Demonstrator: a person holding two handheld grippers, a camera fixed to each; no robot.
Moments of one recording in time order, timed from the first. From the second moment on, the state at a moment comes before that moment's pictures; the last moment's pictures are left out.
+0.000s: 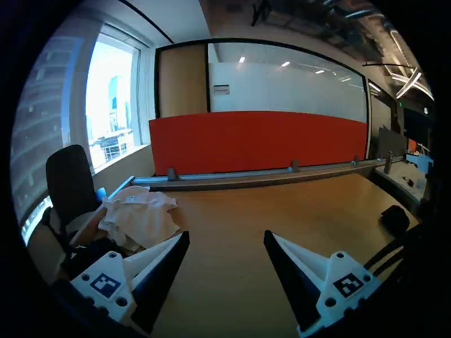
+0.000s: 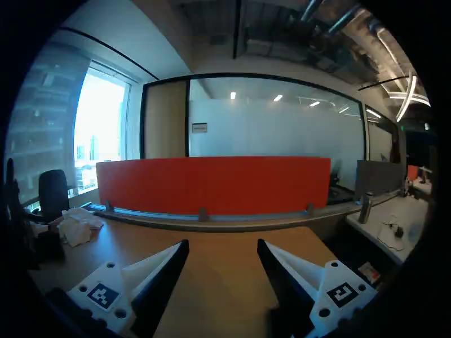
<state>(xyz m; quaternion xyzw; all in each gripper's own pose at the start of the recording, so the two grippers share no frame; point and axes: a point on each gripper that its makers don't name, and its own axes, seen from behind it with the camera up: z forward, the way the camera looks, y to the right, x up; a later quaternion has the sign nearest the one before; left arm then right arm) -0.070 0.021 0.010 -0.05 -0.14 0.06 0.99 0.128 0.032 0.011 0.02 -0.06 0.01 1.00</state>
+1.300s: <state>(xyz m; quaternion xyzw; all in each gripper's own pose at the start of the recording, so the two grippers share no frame) -0.024 0.016 0.025 -0.05 -0.04 0.04 1.00 0.150 -0.059 0.015 0.05 -0.06 0.03 1.00</state>
